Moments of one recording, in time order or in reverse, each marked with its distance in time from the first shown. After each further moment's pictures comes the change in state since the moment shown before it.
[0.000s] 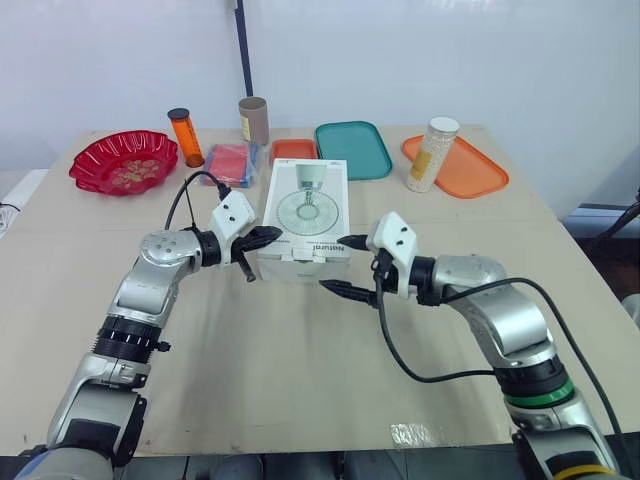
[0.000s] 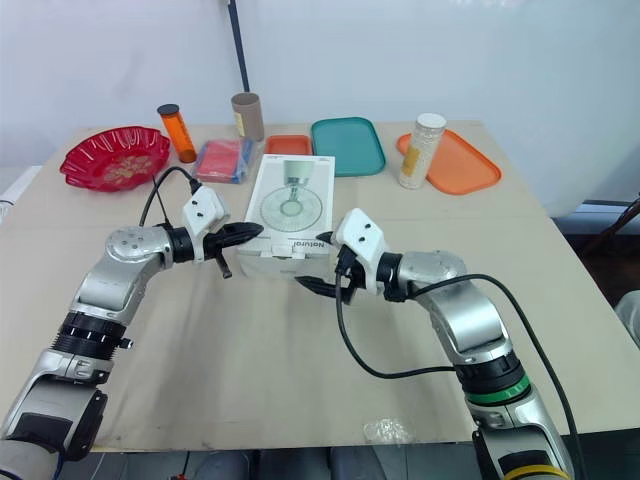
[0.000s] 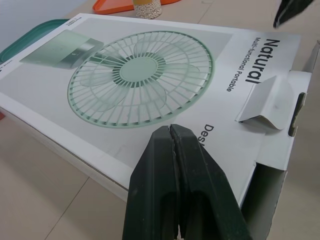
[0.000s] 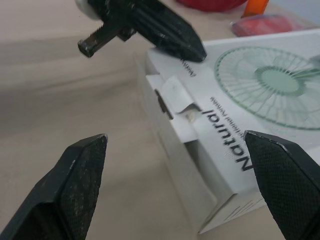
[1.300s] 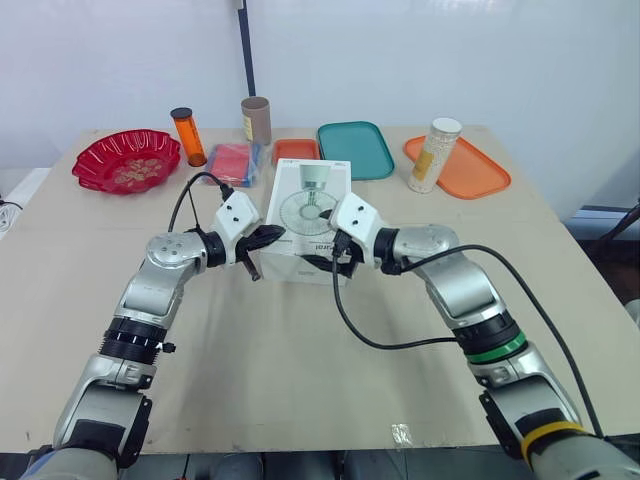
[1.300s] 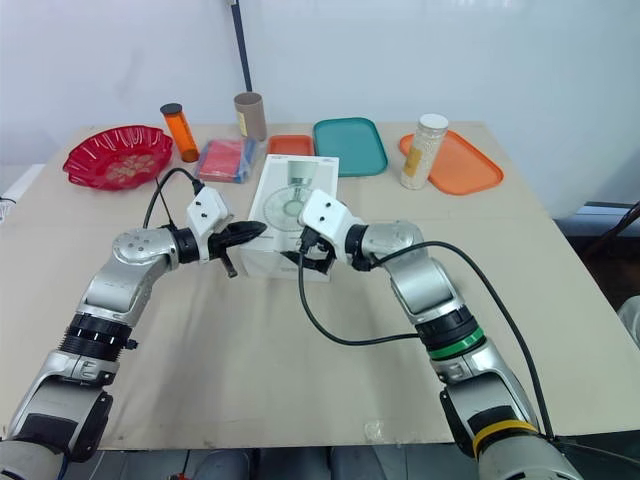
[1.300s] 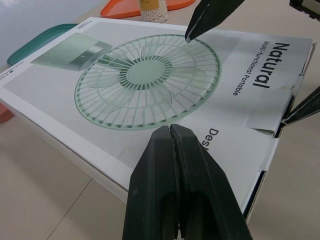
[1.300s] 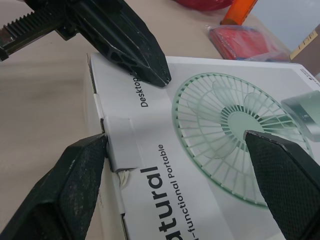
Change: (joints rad) left arm 0.007 -0.029 -0.006 0.009 0.006 -0.023 0.043; right arm -0.261 0.111 0.117 0.280 -0.234 -0.147 -0.078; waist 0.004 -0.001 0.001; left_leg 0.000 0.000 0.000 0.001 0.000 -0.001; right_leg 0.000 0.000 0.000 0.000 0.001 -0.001
